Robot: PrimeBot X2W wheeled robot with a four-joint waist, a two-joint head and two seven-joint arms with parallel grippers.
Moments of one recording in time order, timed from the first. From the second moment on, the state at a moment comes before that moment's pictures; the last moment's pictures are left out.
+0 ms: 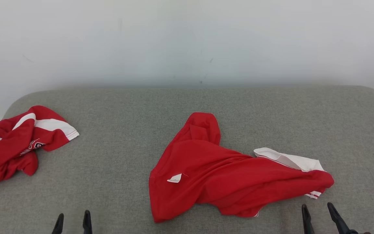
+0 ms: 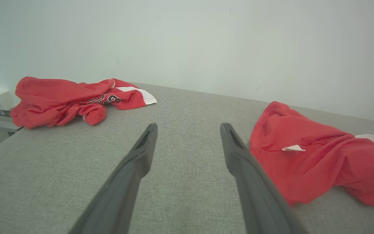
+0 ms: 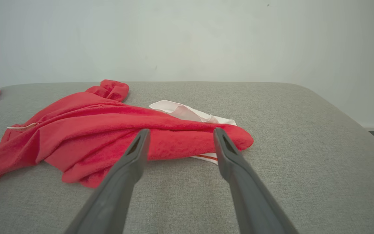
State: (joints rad) left arm 0.16 0.07 0.06 0.09 -0.23 -0.13 -0.26; right arm 0.19 -0.06 -0.06 0.08 0.07 0.13 -0.17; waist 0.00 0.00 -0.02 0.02
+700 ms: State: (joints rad) left arm 0.15 0.10 0.00 0.15 -0.28 -0.13 -0.26; right arm 0.20 -0.07 -0.03 0.11 0.08 0.13 -0.17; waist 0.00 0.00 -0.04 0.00
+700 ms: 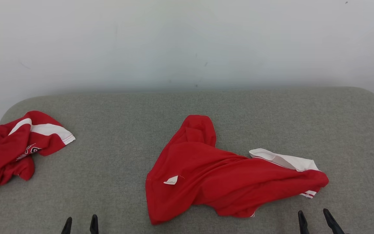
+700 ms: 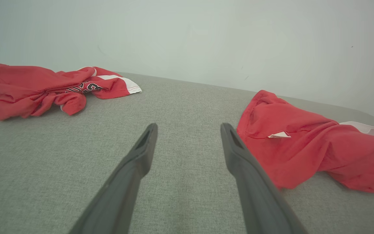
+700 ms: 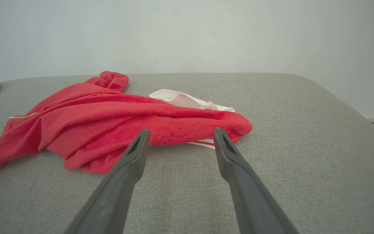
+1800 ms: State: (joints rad) left arm -0.25 0.14 -0.21 0.46 -0.42 -0.13 0.00; right arm -0.08 -0.16 0.03 0.11 0.11 0.13 0.02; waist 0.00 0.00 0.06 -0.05
